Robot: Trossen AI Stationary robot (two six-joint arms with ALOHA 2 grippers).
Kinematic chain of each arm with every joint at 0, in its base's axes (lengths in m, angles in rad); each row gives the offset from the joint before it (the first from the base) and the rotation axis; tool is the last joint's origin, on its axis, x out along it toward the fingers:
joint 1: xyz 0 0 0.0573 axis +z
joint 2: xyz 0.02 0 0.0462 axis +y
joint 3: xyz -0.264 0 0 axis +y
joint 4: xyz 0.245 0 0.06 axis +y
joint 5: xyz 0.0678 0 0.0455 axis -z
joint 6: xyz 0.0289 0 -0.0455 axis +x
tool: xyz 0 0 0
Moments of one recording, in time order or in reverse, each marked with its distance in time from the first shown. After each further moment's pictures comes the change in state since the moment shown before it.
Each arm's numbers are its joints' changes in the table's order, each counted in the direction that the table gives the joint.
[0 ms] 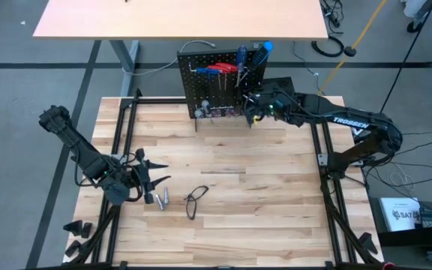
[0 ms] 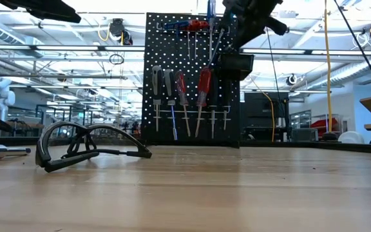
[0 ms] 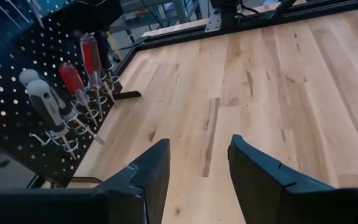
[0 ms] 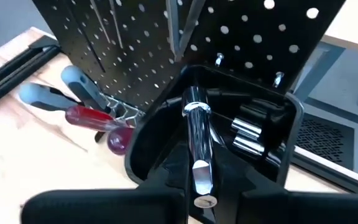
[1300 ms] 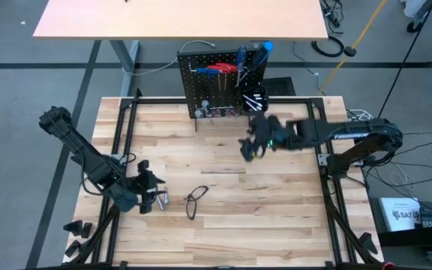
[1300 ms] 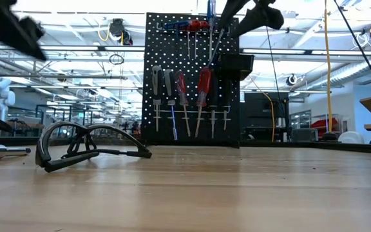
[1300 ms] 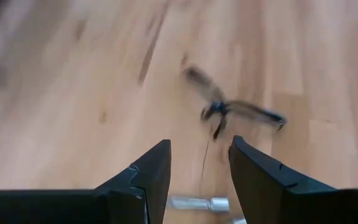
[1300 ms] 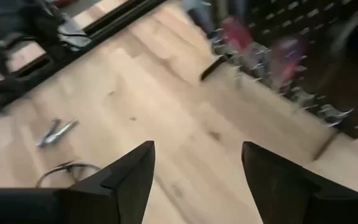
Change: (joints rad) left arm -0.005 0.089 0.001 0.196 0.352 -0.404; right arm 0.299 0.000 0.068 -0.057 -0.122 0.070
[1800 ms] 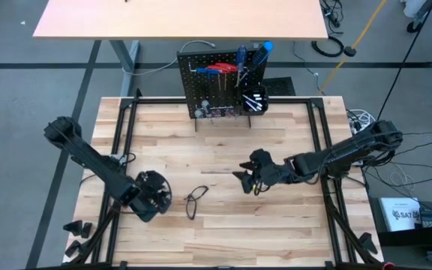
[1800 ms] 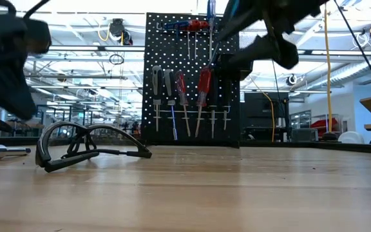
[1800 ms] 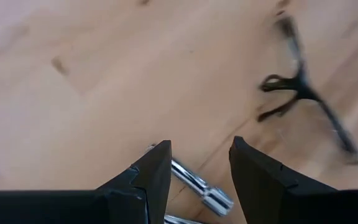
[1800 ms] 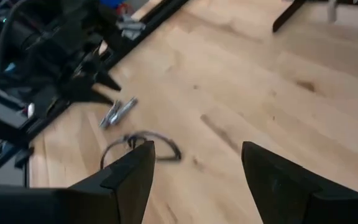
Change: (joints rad) left arm 0.051 0.340 0.000 0.015 0.083 -0.756; right arm 0.264 0.001 0.478 -0.654 0.095 0.260
